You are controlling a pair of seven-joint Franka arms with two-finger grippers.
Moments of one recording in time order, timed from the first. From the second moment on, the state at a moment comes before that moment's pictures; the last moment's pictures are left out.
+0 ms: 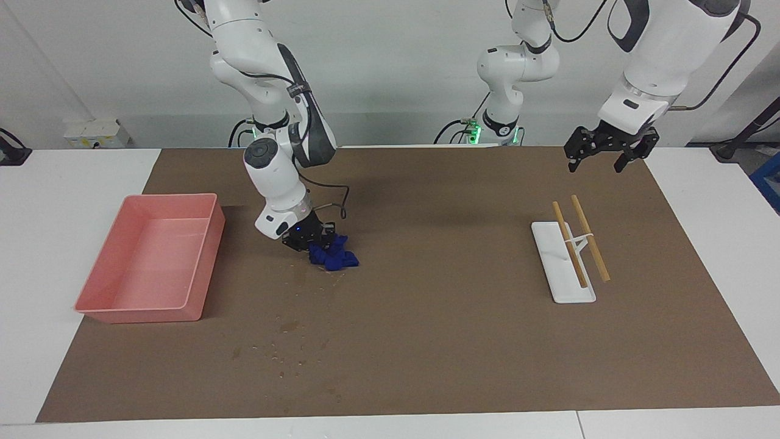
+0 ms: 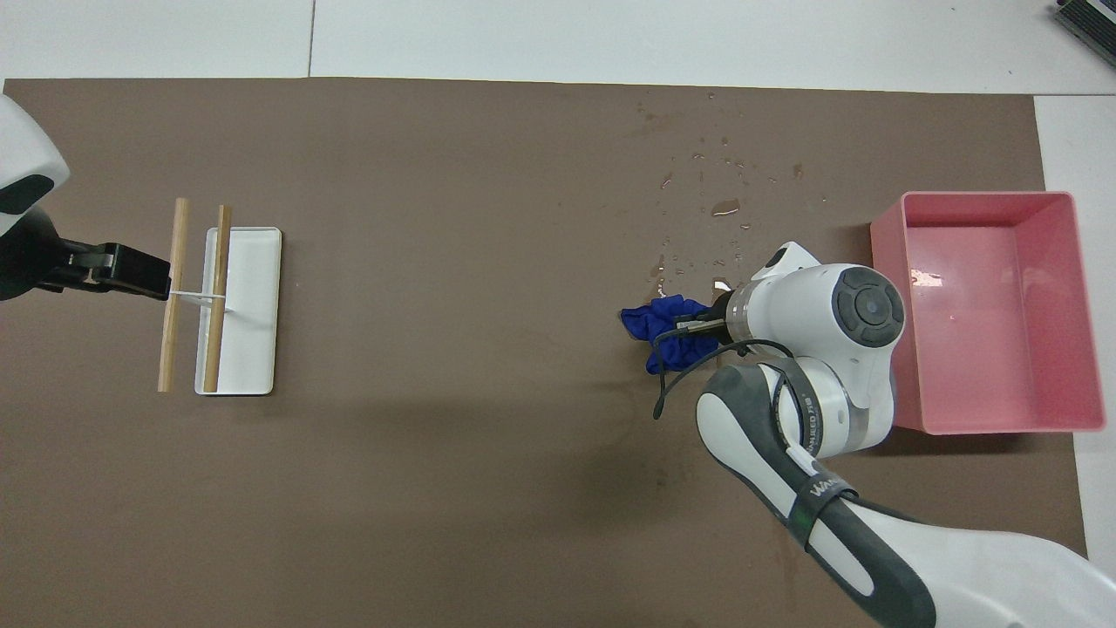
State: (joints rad) left arm -0.02 -0.02 -0.10 -1.58 0.03 1.56 0.01; right arm 0.19 0.22 0.11 -2.16 0.19 2.52 0.03
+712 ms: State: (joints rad) left arm 0.03 -0.02 -0.09 -1.59 -0.03 1.58 0.10; right arm 0.10 0.27 0.11 -2.09 -0.15 2.54 -0.08
